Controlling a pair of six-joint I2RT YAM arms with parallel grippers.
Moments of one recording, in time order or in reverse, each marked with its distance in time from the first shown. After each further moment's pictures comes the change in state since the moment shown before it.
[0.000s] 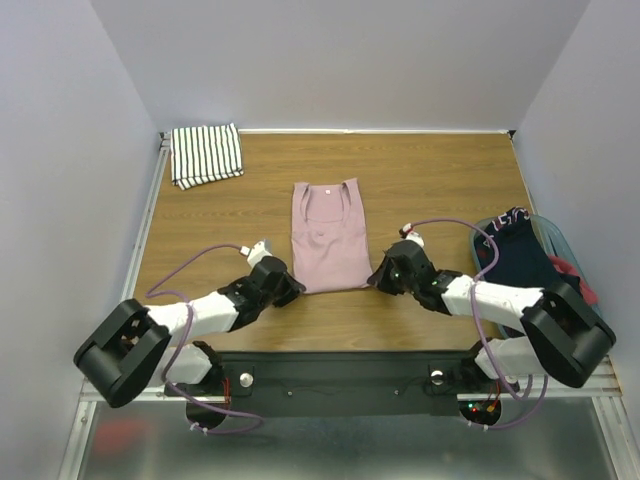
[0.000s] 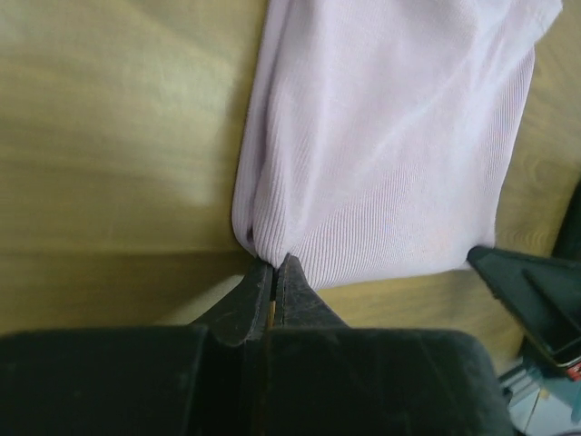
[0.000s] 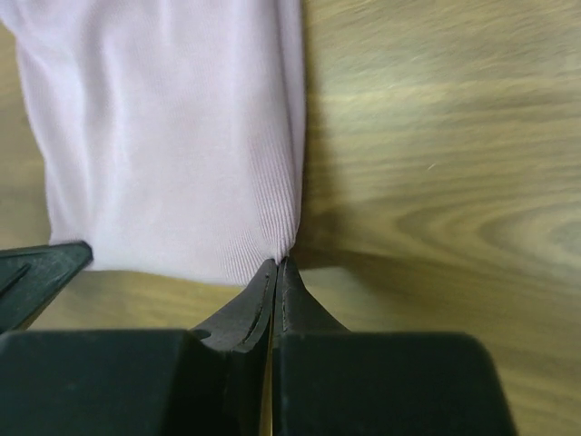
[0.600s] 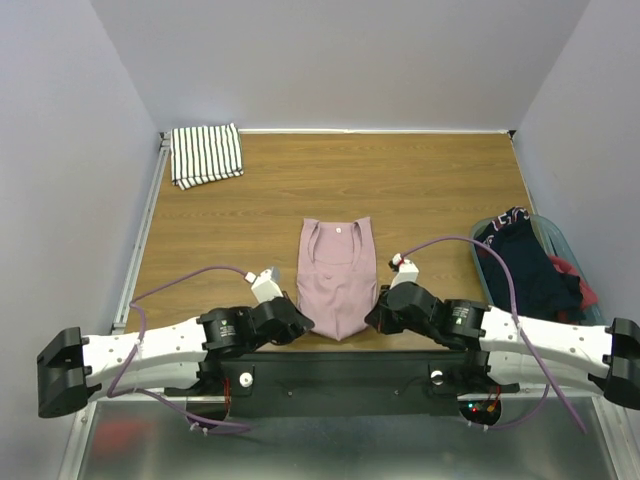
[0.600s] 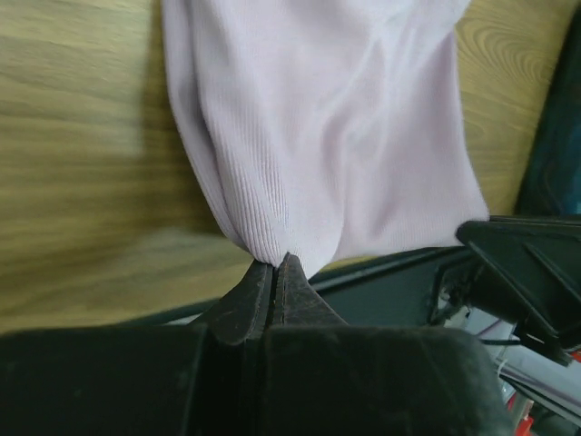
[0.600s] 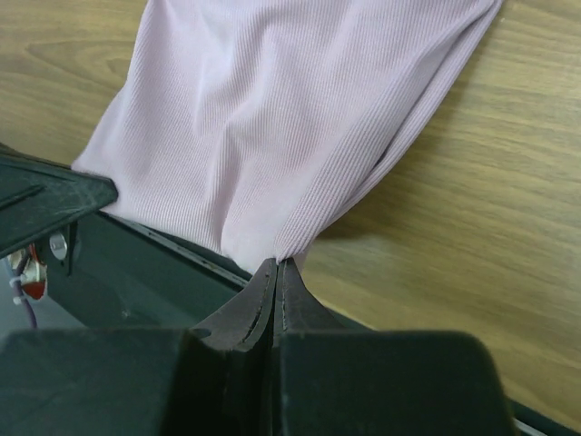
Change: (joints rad) left arm -0.492 -0.457 0.002 -0.522 -0.207 -0.294; right arm 0.449 -0.436 -0.014 -0.402 0.154 0.041
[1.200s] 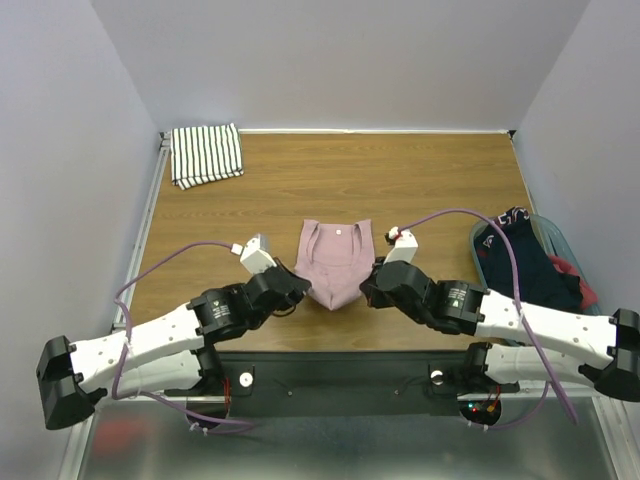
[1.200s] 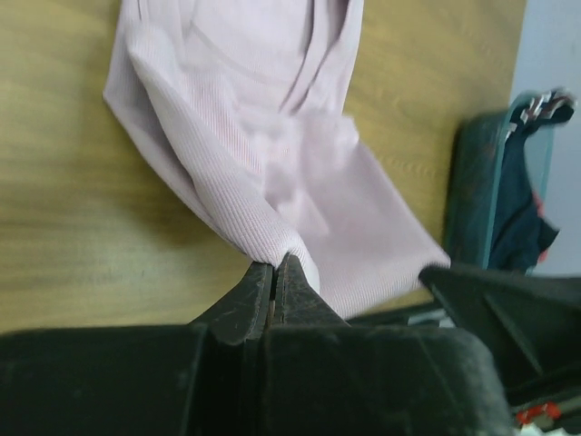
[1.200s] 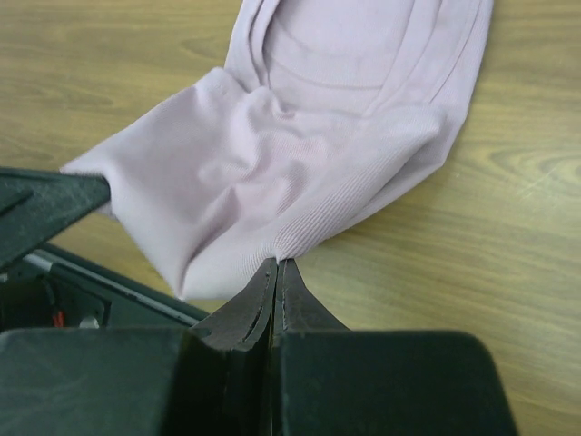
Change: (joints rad) left arm 0.053 0.023 0.254 -0.120 -0.172 0.069; right arm 0.031 0.077 0.282 -0.146 0.220 -0.084
